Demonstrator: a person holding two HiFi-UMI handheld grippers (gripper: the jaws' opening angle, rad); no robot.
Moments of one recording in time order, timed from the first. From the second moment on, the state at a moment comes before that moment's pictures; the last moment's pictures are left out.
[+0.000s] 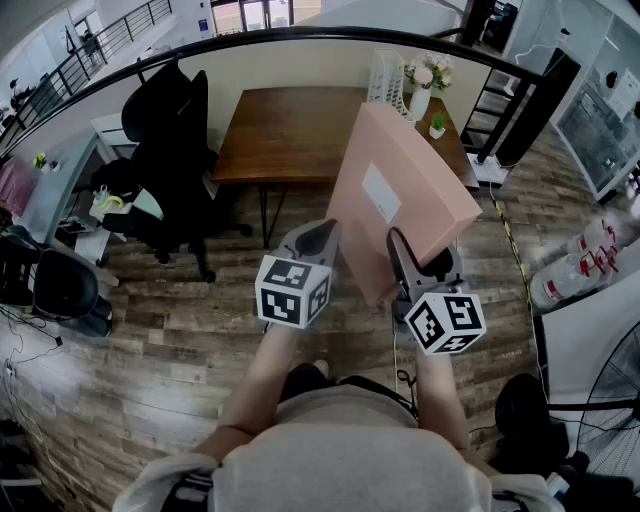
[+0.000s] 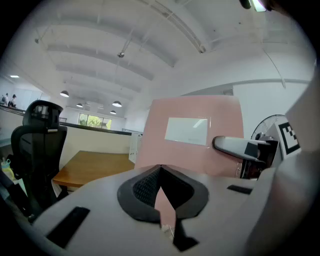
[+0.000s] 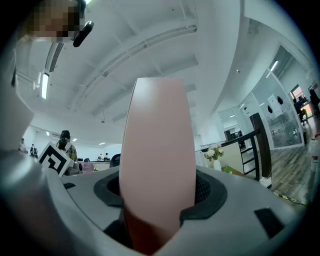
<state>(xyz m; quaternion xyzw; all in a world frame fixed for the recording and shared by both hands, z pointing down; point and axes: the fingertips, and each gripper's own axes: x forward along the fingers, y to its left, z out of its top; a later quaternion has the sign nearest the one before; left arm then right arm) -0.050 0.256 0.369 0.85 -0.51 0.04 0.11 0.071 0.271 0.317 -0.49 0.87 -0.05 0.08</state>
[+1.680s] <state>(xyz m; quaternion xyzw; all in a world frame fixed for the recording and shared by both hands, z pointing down) -0.089 0.220 0.395 0.89 -0.44 0.02 0.15 0.016 0.221 0.342 -0.50 0.86 -0.06 0.08</state>
